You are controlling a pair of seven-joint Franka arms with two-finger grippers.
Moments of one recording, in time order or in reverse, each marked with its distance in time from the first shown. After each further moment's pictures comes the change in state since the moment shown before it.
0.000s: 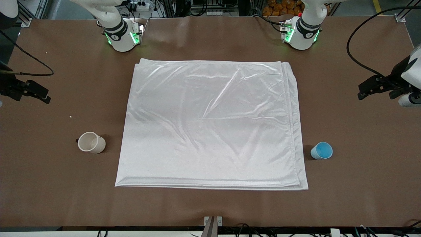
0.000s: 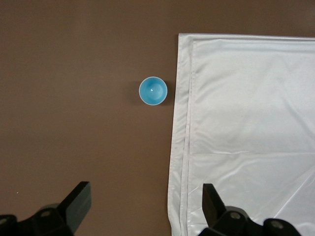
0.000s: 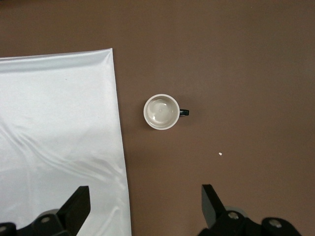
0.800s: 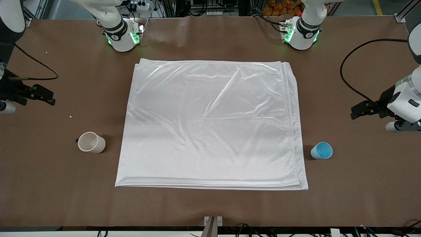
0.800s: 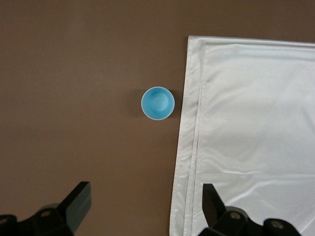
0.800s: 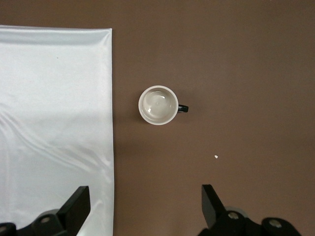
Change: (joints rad) left arm 0.030 0.089 0.001 -0.095 0.001 0.170 0.000; right arm -0.021 0.009 -0.005 -0.096 0.000 0.060 -0.139
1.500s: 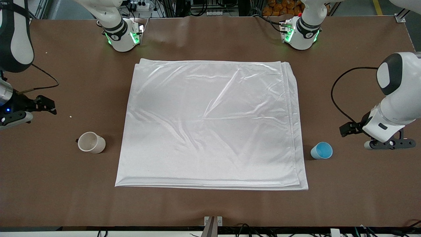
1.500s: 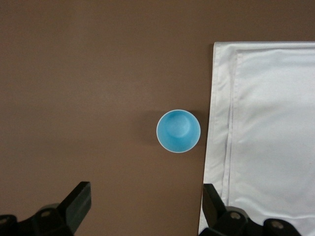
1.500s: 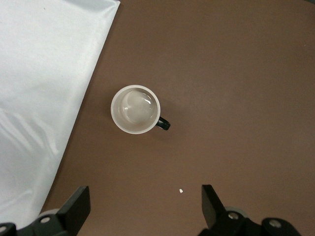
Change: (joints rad) left arm 0.019 0.089 0.000 -0.176 0.099 0.310 0.001; right arm -0.109 0.071 -0.003 -0.146 0.000 0.237 -0.490
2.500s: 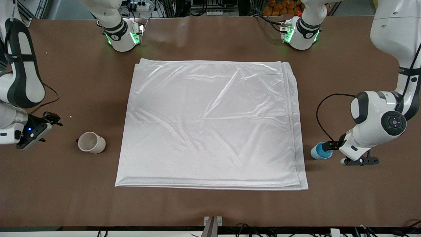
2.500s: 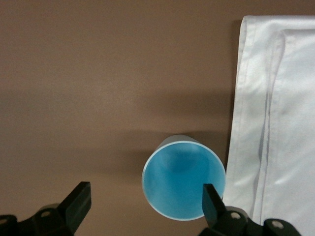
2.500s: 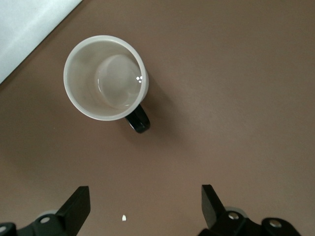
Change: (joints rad) left arm 0.024 0.261 0.000 -0.026 0.000 0.260 -0.004; right arm -0.093 0.261 0.003 -0.011 0.000 0.214 -0.555
